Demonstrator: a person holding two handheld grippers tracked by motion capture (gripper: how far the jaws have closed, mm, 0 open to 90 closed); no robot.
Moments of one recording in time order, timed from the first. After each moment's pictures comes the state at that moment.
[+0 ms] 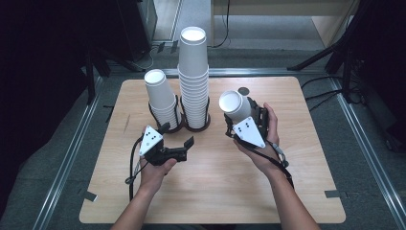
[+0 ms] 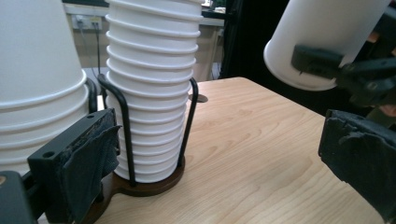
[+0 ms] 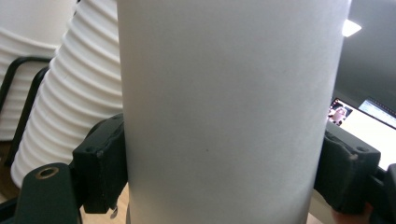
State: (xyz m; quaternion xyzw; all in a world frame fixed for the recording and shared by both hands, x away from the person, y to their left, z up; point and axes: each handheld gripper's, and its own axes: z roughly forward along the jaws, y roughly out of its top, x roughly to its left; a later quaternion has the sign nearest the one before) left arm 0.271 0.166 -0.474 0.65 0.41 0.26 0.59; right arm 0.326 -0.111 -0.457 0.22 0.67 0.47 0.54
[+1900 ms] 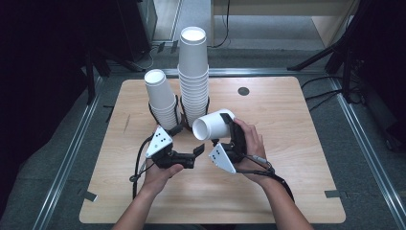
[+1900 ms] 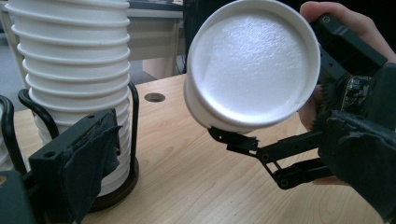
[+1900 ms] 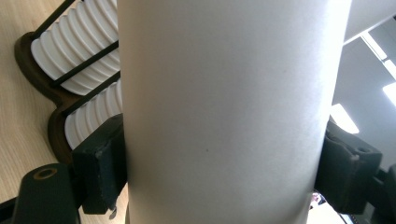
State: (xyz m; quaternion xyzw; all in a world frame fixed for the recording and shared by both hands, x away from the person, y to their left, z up) left arm 0.263 0.144 -0.460 0.69 0.35 0.22 0.60; right arm 0.297 -0.069 -0.491 0.01 0.70 0.37 0.61
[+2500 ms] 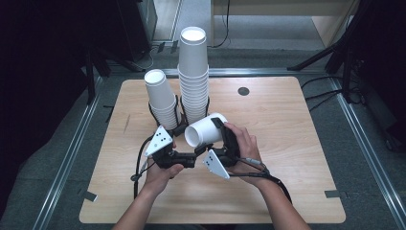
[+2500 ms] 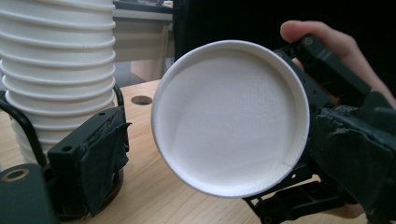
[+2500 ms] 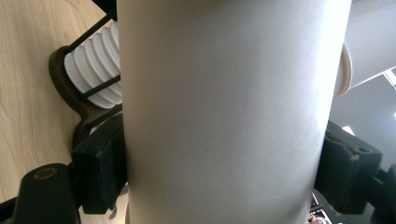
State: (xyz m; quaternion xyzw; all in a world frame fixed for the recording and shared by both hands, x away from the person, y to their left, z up) left arm 0.263 0.143 -0.459 0.68 0.34 0.19 0.62; right arm 0.290 -0.055 -0.496 -0.04 0.71 0.37 0.60
